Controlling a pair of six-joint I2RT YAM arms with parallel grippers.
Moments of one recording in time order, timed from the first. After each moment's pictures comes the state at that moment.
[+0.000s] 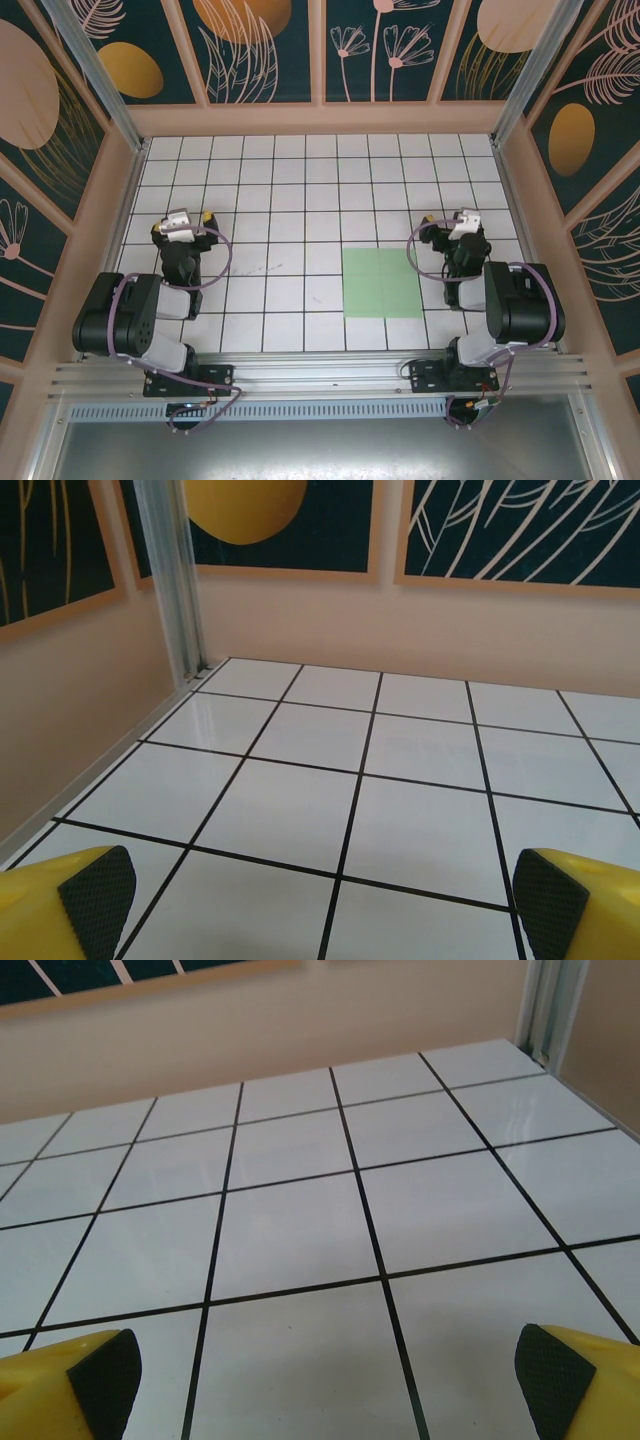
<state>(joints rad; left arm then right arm) -0.05 1.48 0.20 1.21 -0.26 -0.06 -0.04 1.51 0.24 1.04 -0.02 0.12</state>
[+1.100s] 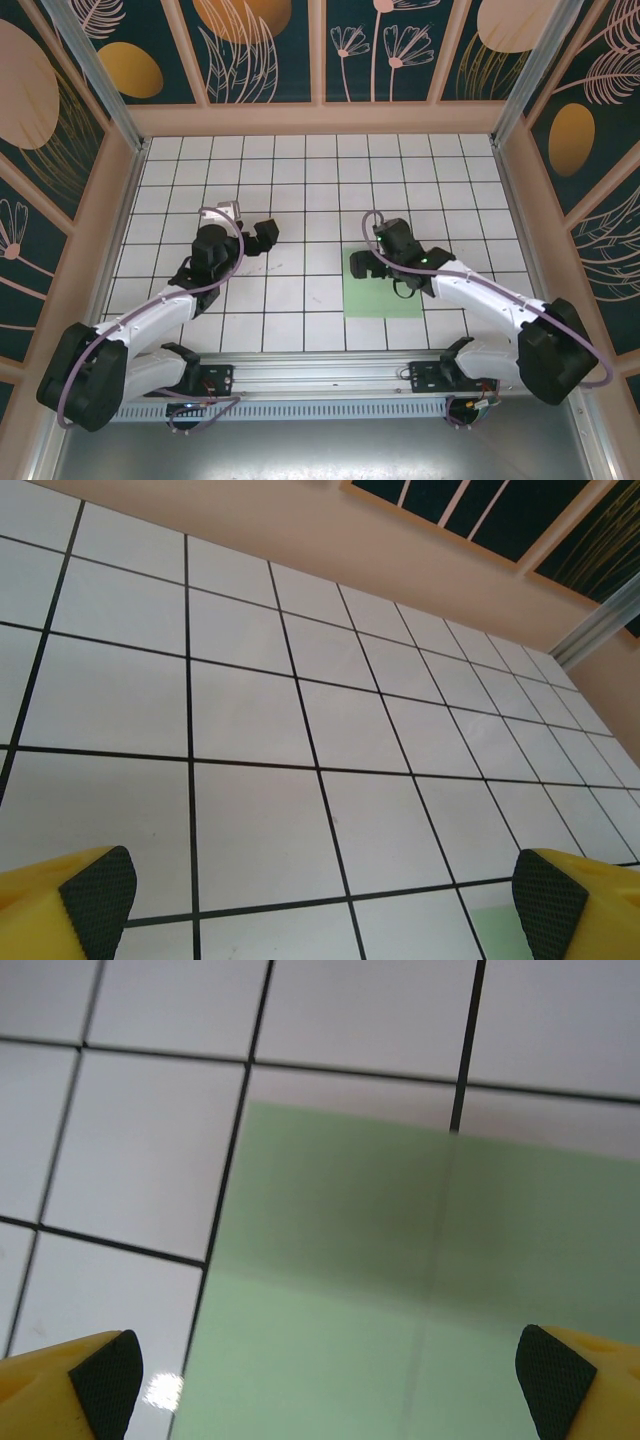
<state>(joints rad) -0.44 1.14 0.44 0.40 -0.01 -0.53 0.68 1.23 0.70 -0.44 0.09 0.46</state>
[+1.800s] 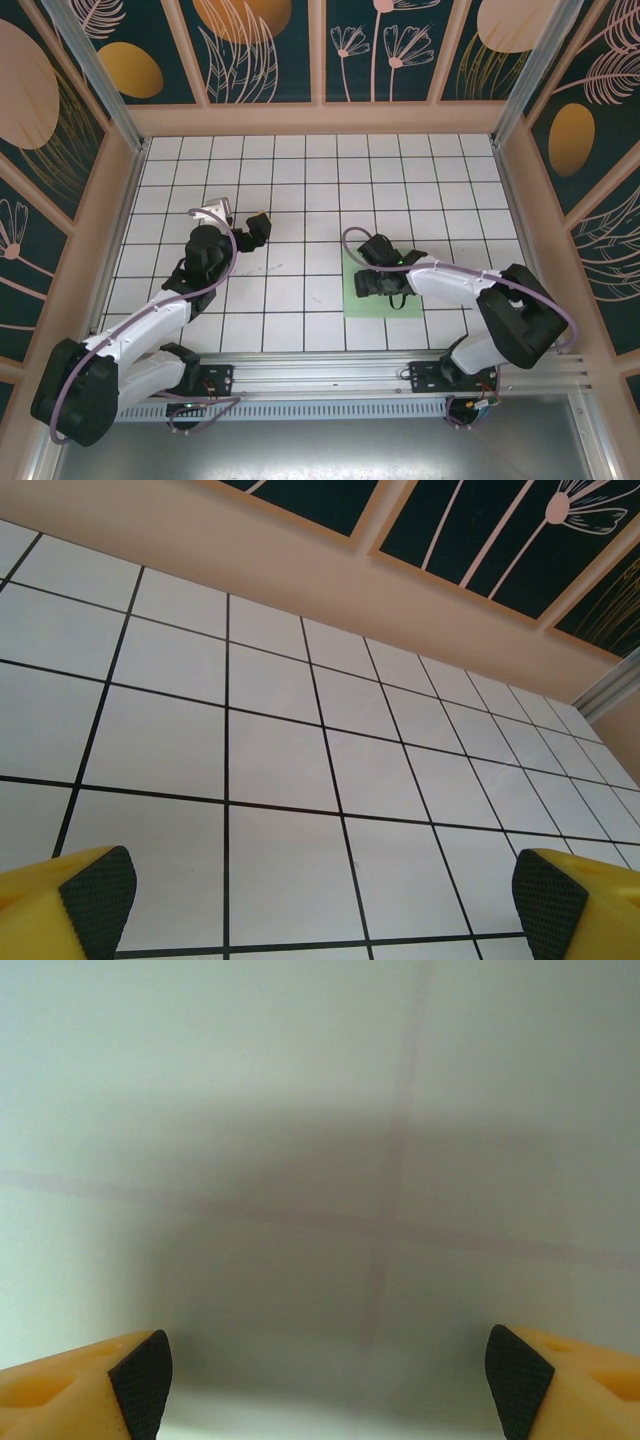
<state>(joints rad) -0.44 1.06 0.44 0.35 -0.12 -0.53 0.73 1.46 0.67 -0.46 0.16 0.52</state>
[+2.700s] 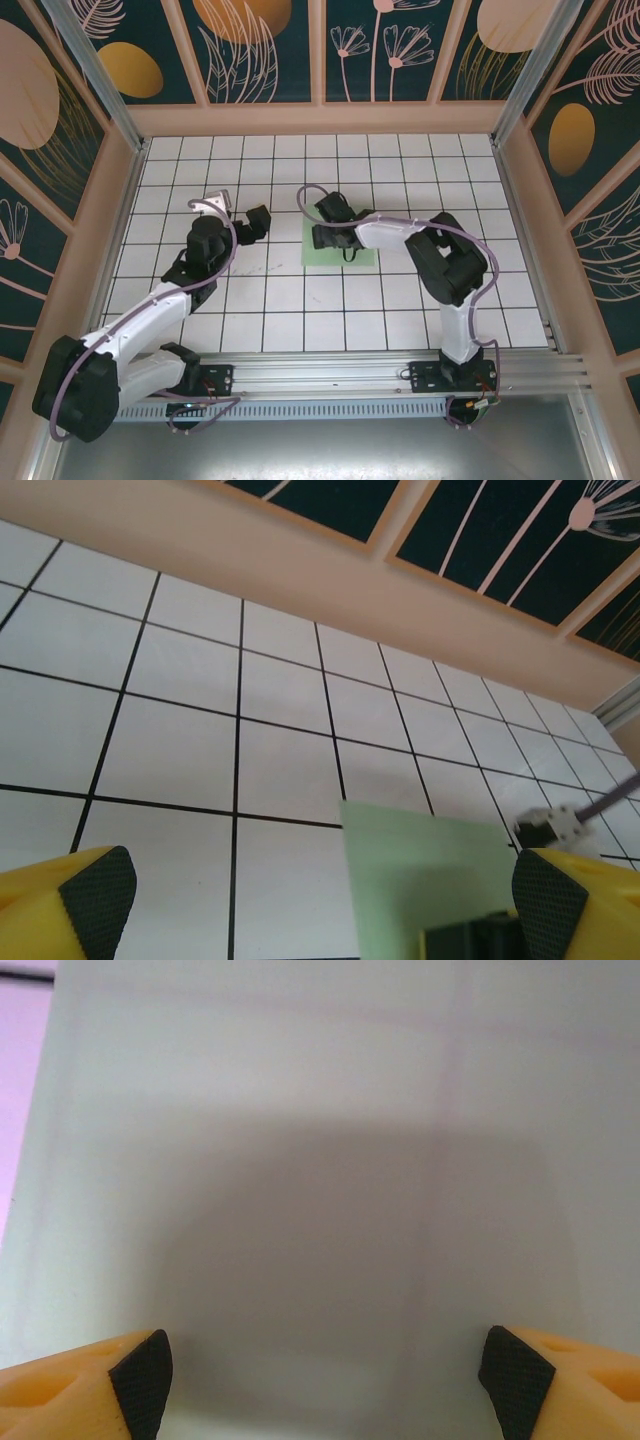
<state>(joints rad) -0.44 1.10 0.54 0.25 -0.14 -0.55 0.72 2.00 1.25 -0.30 0.18 0.47</state>
